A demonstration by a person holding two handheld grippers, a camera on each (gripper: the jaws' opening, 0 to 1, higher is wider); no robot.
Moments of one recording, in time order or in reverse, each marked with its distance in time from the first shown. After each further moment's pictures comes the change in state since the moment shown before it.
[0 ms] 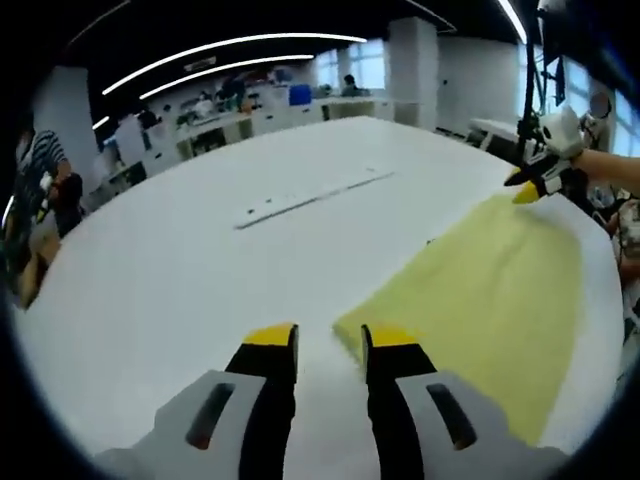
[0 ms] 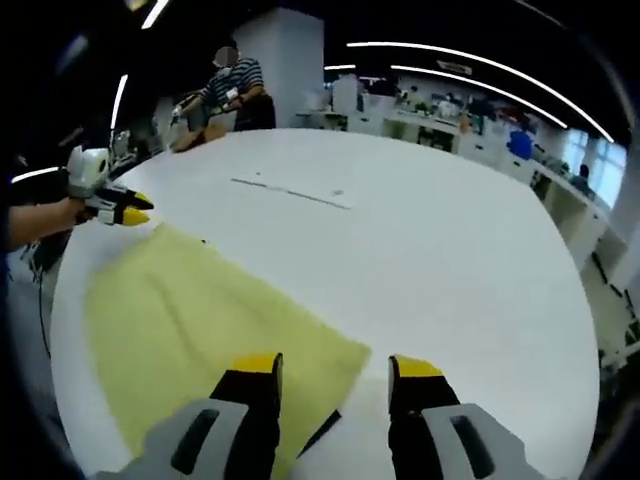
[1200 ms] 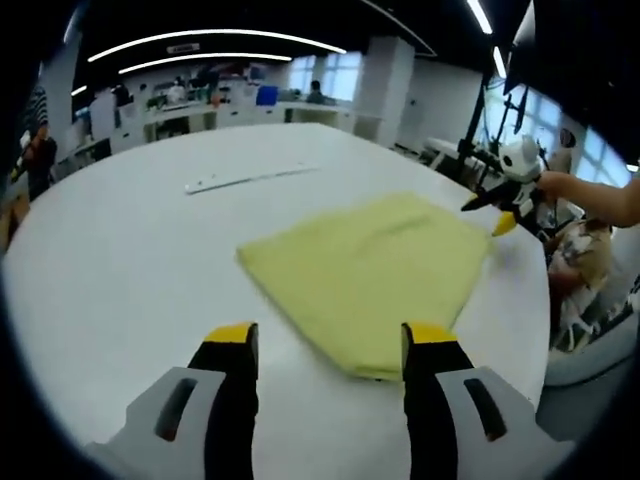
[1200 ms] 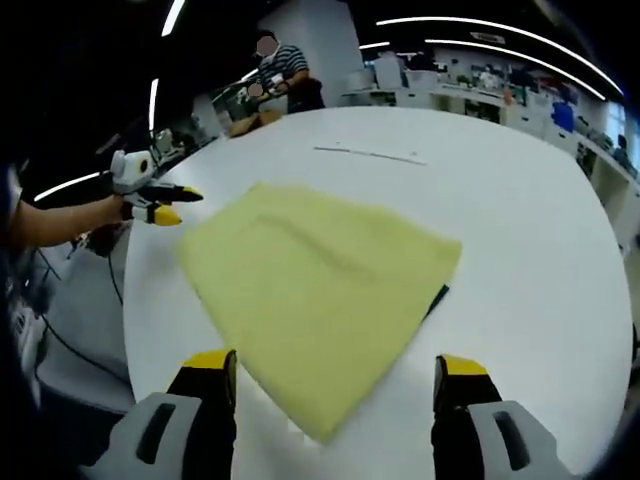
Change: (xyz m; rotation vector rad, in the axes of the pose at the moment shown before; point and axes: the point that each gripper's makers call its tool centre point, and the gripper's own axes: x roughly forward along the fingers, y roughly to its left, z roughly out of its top) left arm -0.081 -0.082 -0.052 -0.071 -0.001 -0.216; right arm -0.081 0.086 -0.076 0.014 0.103 0.239
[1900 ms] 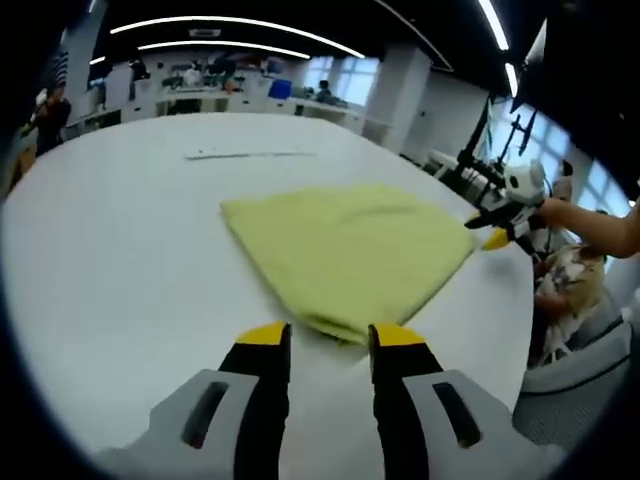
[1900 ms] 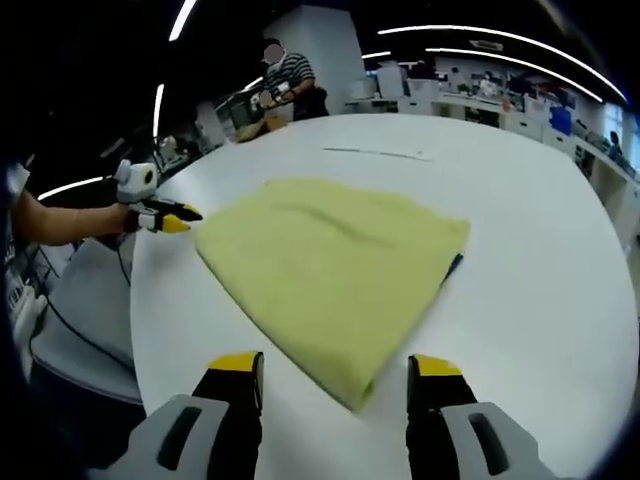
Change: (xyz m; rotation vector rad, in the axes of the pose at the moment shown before) left arm -0.006 -0.031 -0.033 -0.152 -0.031 -0.027; right arm -0.005 0.017 -0.028 0.009 -0.061 0.000
